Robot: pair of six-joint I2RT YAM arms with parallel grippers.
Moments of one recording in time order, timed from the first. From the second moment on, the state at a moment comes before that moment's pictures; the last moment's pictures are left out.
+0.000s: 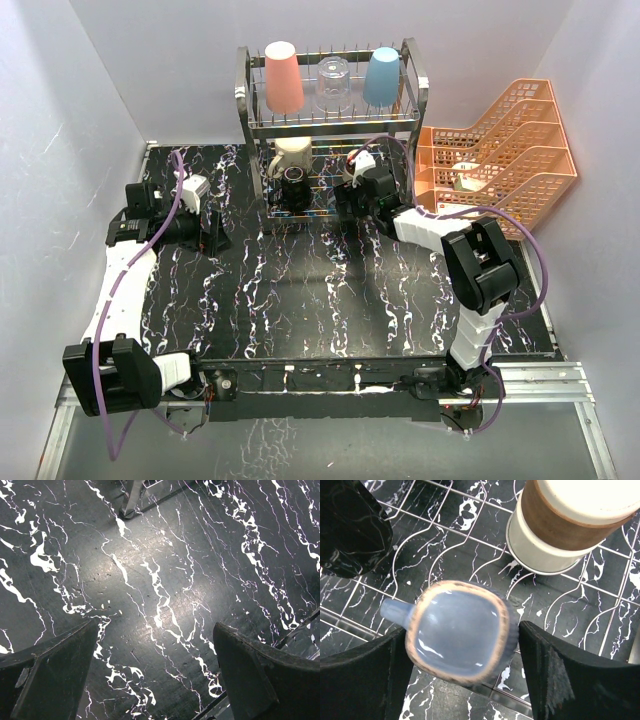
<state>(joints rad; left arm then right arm) 0.12 1.20 1.04 -0.76 0.66 0.32 0.44 1.85 1.15 0.19 -0.01 0.02</state>
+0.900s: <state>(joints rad) 0.12 1.20 1.10 -0.79 0.76 0.35 0.49 1.68 1.06 0.30 -0.03 0.03</state>
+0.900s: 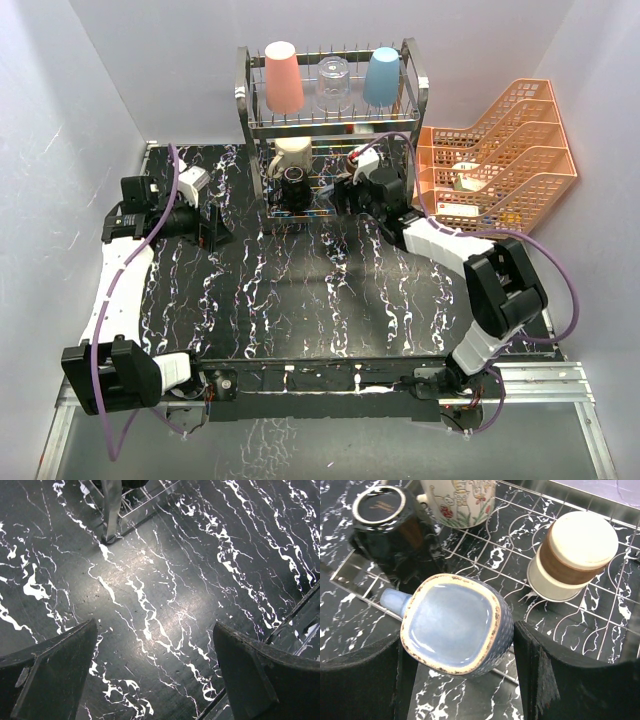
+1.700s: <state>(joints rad) 0.10 0.91 0.93 -0.98 0.86 1.00 0.77 1.52 0.91 0.18 -0.26 0.64</state>
